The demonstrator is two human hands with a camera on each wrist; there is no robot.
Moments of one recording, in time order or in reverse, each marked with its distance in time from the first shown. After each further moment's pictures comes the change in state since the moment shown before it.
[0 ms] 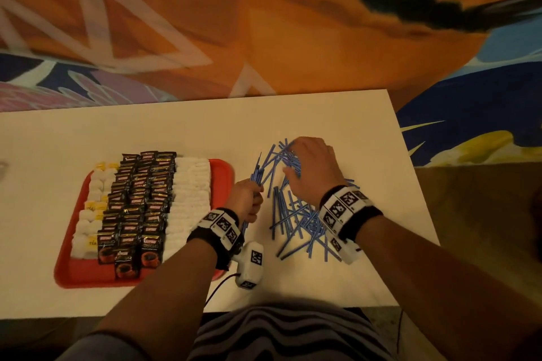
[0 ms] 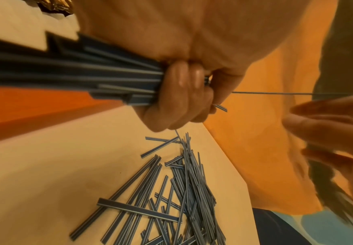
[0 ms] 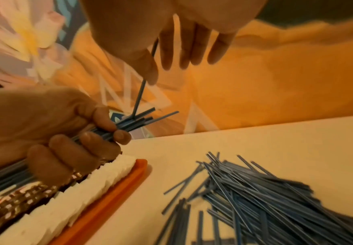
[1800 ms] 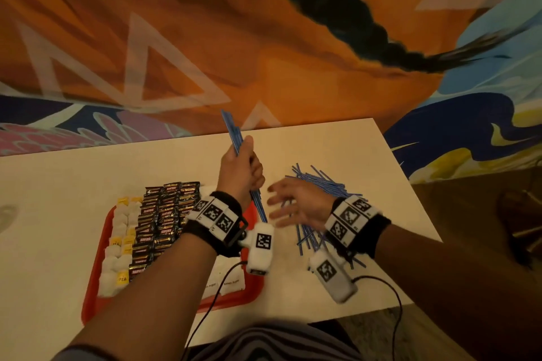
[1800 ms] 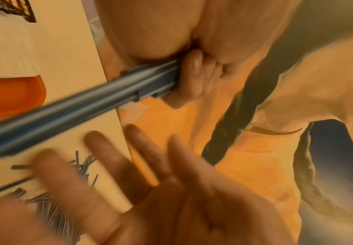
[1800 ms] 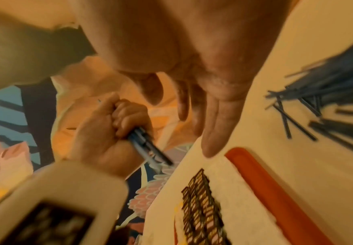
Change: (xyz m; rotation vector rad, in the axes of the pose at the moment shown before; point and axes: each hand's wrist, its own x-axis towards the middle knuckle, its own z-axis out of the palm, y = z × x) left_hand -0.081 0.096 -0.076 -0.367 -0.121 0.544; right_hand -0.008 -0.155 -0.033 1.182 -0.404 0.704
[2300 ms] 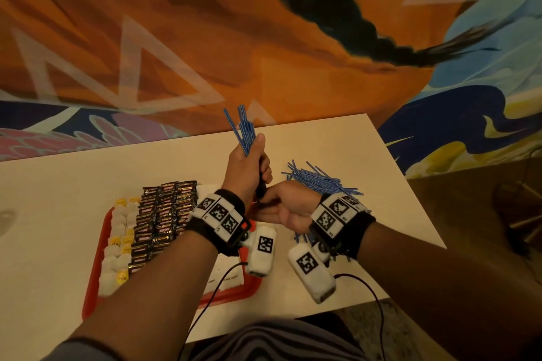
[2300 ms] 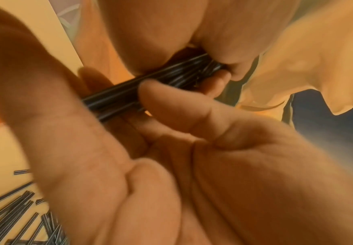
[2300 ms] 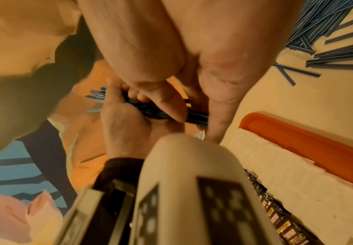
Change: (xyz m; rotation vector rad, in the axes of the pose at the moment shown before) left_hand -0.016 -0.006 0.015 0.141 -0.097 0.085; right_hand -0.002 0.008 0.023 0.396 -0.065 0.061
